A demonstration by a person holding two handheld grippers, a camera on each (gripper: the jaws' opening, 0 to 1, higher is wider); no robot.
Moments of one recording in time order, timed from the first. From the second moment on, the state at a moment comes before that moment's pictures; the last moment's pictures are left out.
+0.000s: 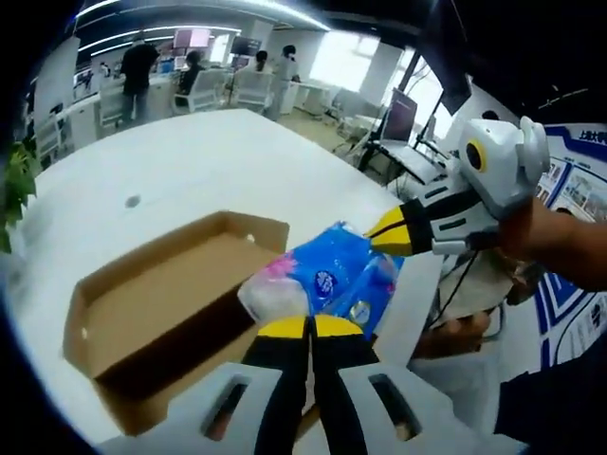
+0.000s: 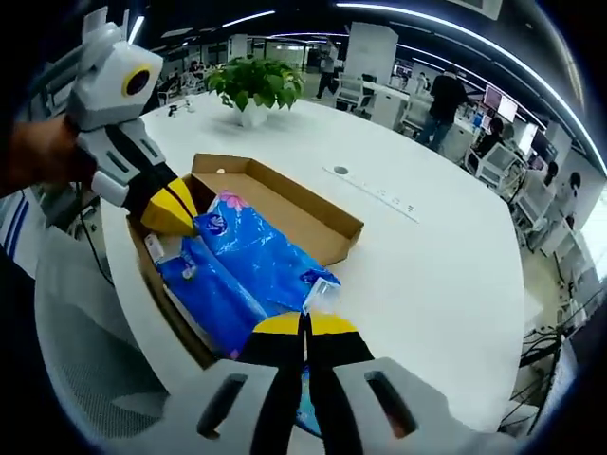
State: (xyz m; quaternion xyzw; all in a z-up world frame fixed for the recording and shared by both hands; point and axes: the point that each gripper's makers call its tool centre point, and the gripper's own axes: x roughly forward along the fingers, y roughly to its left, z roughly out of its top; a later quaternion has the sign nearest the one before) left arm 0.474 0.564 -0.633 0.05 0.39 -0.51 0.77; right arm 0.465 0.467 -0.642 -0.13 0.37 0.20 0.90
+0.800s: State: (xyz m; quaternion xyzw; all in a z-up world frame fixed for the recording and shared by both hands) left arm 0.434 0.450 -0.645 0.06 0.39 -0.57 0.72; right arm 0.424 0.353 -0.653 -0.11 0.39 0.13 0.91
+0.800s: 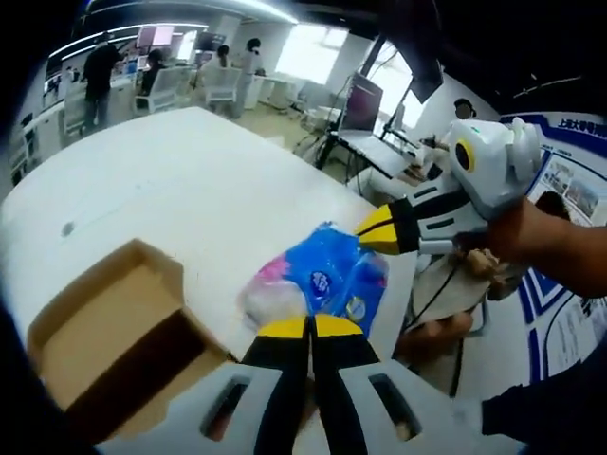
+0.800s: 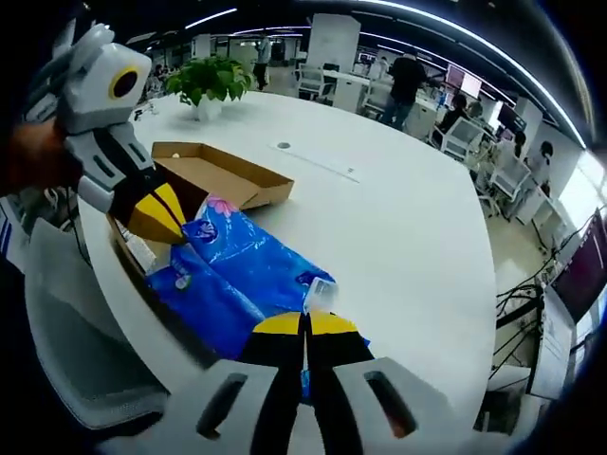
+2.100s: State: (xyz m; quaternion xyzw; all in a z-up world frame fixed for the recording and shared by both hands) left arm 0.401 0.309 -0.694 0.07 0.42 -0.59 0.68; right arm 0.395 0.209 -0.688 -0.09 0.41 0.08 0.90
